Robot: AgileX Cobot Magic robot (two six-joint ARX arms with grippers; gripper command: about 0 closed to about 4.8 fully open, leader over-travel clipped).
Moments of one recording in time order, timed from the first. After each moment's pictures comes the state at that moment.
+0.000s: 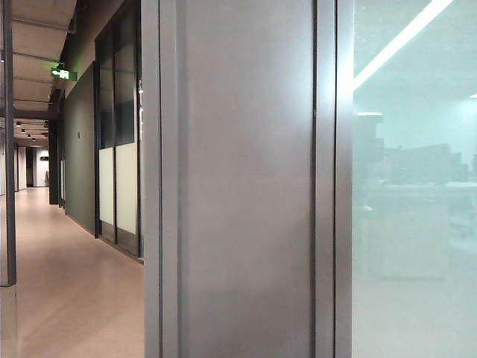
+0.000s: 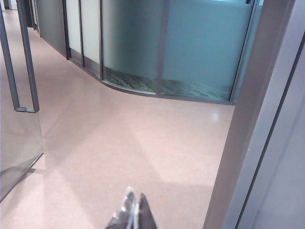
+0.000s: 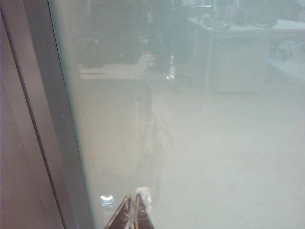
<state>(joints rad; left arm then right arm) -0.03 0.00 0.01 0.05 -0.05 -0.06 0.01 0.00 0.01 0.01 0.00 0.03</state>
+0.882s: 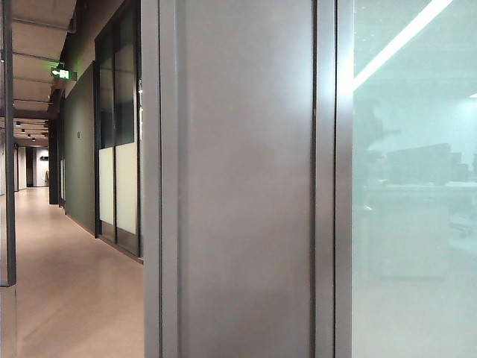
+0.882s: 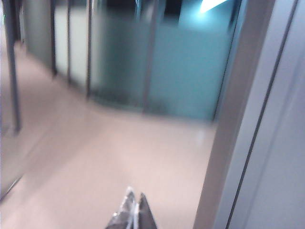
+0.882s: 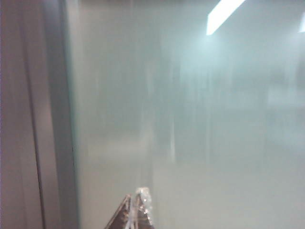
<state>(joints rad) -0.03 0.00 0.01 0.18 0.00 -0.11 0.01 0.00 0.01 0.32 0.00 0.03</state>
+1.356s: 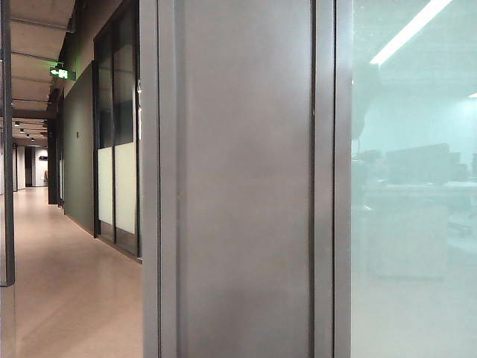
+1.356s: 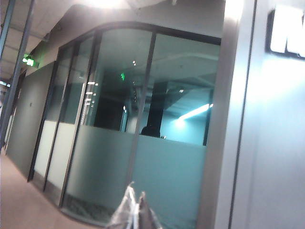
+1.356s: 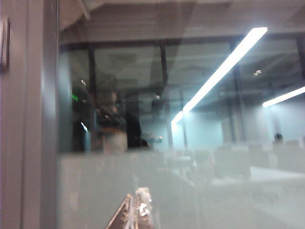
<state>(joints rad) -0.03 0.07 0.22 0.45 0.00 -0.15 0.01 0.12 0.33 0.45 0.09 0.03</state>
